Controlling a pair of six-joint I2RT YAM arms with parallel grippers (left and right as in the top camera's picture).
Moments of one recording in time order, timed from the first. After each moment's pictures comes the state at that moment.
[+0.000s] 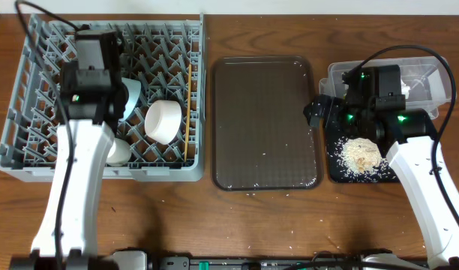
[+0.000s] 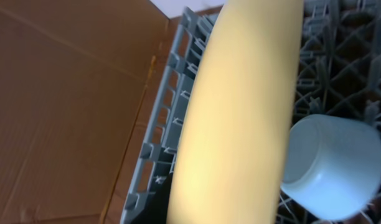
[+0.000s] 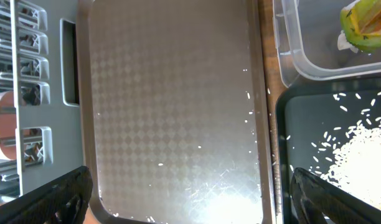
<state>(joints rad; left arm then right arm) 0.00 1.46 1.38 -0.69 -0.64 0.22 0.13 1.39 1.16 -0.79 -0.27 0.39</state>
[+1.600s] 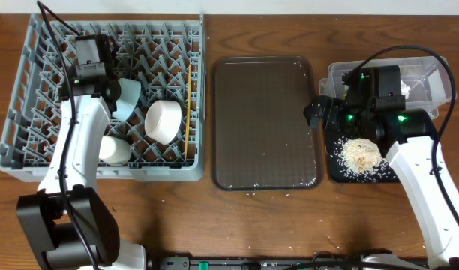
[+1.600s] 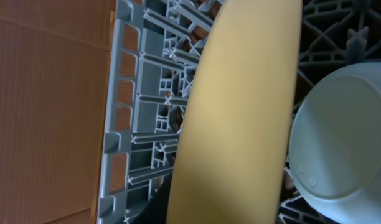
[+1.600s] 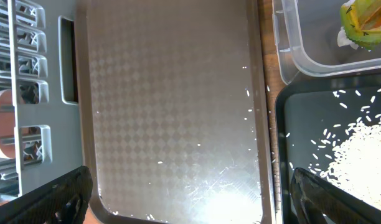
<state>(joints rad) 0.12 1.67 1.33 -0.63 -0.55 0.33 0.13 1.39 1.16 -0.79 -0.27 0.39</state>
